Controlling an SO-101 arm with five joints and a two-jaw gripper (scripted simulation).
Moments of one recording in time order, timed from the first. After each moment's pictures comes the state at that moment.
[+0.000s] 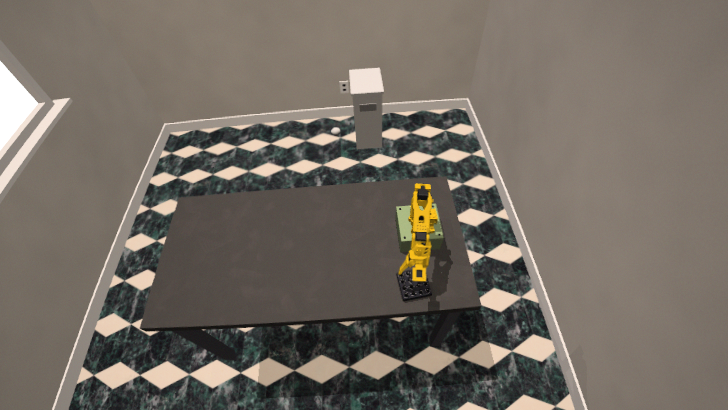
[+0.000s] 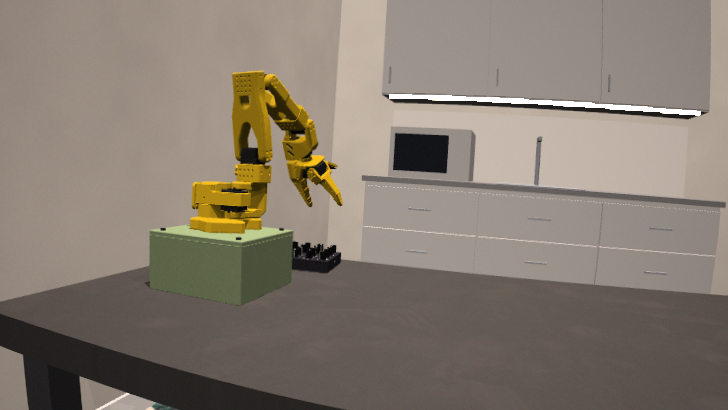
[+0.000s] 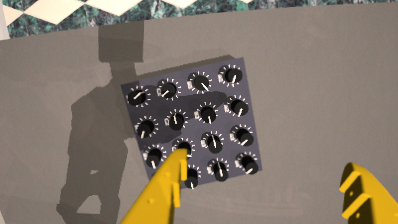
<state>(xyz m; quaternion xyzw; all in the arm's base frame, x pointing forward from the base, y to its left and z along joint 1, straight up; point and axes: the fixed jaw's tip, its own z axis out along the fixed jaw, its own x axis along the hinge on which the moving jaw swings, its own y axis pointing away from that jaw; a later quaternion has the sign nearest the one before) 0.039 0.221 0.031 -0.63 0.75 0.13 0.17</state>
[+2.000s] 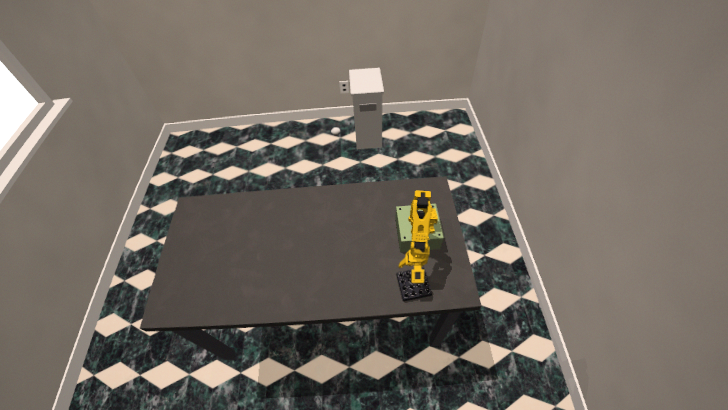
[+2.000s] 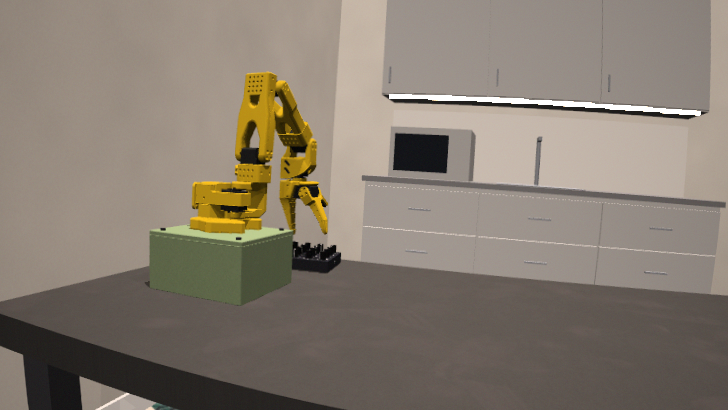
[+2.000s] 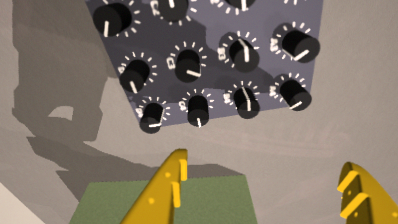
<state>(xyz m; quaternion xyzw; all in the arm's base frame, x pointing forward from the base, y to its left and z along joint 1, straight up) 0.027 0.167 -0.018 -0.66 0.76 0.00 0.01</state>
